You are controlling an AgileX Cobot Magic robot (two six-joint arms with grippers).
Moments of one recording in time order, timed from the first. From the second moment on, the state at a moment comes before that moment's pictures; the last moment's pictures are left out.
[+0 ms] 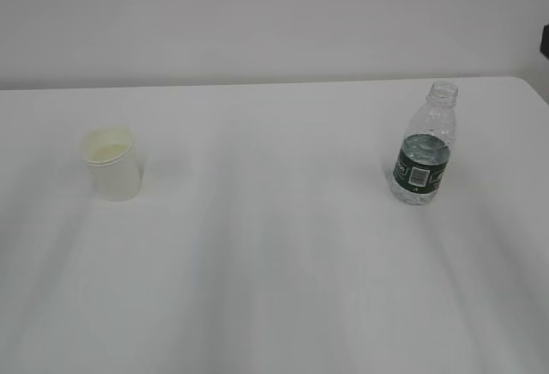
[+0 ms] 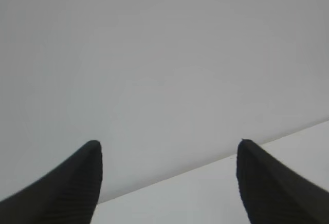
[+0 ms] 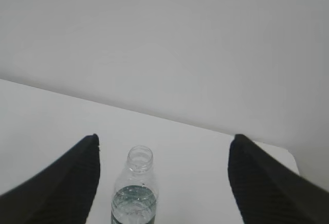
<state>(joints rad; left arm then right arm) -0.10 0.92 -0.37 0.34 -0.62 -0.19 0.12 0.89 -0.55 -0.35 -0.12 0.16</state>
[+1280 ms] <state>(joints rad) -0.10 0.63 -0.36 0.34 -0.36 -0.24 0.12 0.55 -0.55 -0.34 0.28 0.20</state>
